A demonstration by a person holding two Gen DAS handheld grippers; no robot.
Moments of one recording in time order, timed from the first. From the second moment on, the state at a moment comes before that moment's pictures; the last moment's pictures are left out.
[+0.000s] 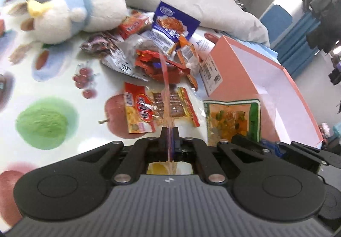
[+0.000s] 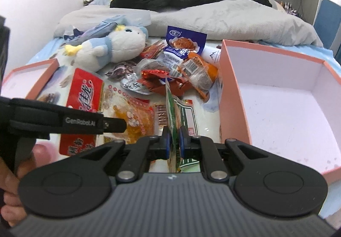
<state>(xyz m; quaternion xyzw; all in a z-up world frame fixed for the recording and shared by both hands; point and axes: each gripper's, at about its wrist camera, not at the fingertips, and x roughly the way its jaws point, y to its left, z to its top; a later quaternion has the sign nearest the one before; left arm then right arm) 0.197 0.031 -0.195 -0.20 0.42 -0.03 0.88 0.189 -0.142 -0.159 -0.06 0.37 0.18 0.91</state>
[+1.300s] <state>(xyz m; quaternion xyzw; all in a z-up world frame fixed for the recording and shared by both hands) 0.209 0.003 -0.056 -0.15 0.36 -0.04 0.92 0.216 -0.205 -0.060 0.04 0.32 0.19 0.93</state>
